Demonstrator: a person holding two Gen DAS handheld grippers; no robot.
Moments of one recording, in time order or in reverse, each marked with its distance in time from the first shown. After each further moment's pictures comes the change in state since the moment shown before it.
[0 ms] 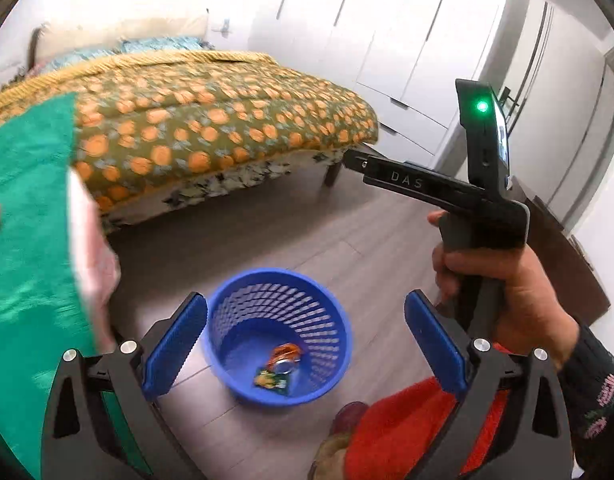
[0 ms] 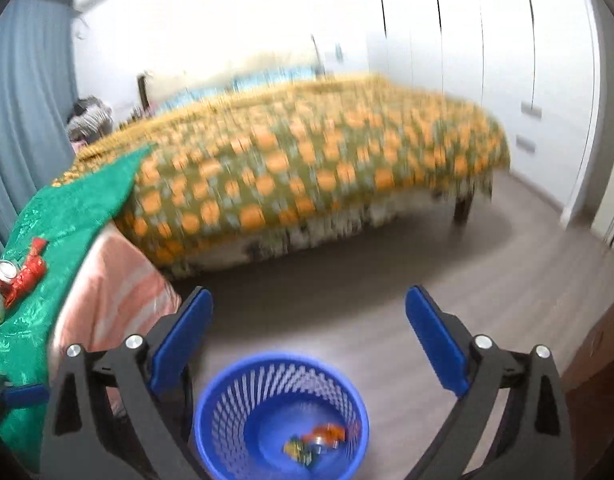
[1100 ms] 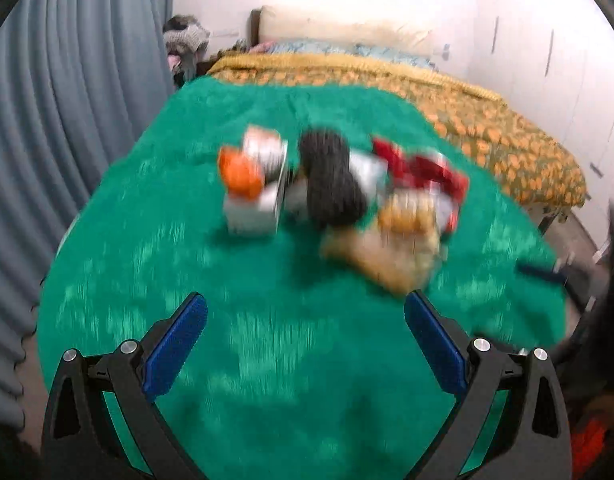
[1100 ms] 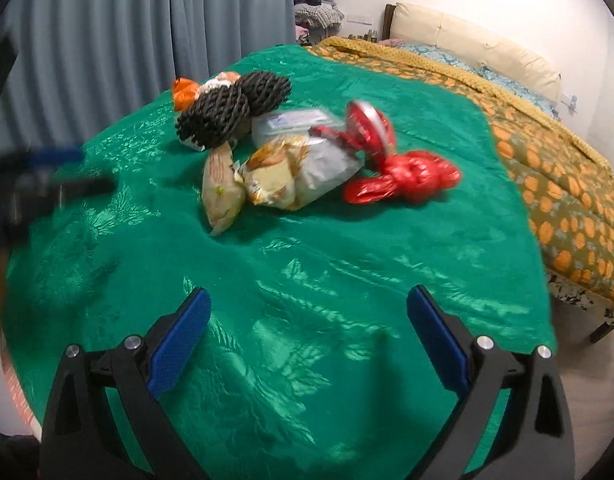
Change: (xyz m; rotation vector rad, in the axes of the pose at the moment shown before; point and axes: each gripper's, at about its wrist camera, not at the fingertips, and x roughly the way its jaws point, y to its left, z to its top) left arm -0.255 0.304 -0.072 -0.302 -0.054 0.646; right arm -0.015 0.421 -0.093 -0.539 0.247 0.510
